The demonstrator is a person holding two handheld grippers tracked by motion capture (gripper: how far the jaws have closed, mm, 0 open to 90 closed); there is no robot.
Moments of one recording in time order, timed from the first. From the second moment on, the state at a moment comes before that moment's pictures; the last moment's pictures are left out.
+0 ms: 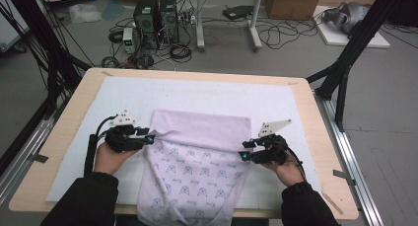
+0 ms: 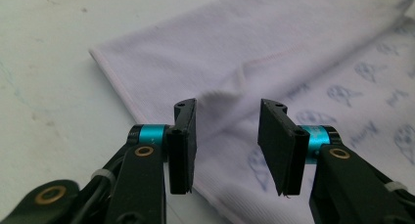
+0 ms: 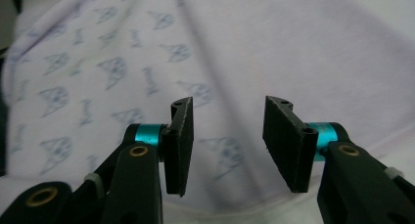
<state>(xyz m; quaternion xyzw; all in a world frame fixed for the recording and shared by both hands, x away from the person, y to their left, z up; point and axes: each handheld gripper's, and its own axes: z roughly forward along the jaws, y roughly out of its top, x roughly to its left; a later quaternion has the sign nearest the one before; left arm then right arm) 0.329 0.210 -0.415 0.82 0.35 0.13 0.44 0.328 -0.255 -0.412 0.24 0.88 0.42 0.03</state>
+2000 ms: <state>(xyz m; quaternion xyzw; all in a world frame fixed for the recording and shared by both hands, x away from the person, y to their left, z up) 0.207 0.220 -0.440 0.88 0.26 0.08 0.40 0.234 -0.267 -0.437 0.10 0.91 0.39 -0.07</state>
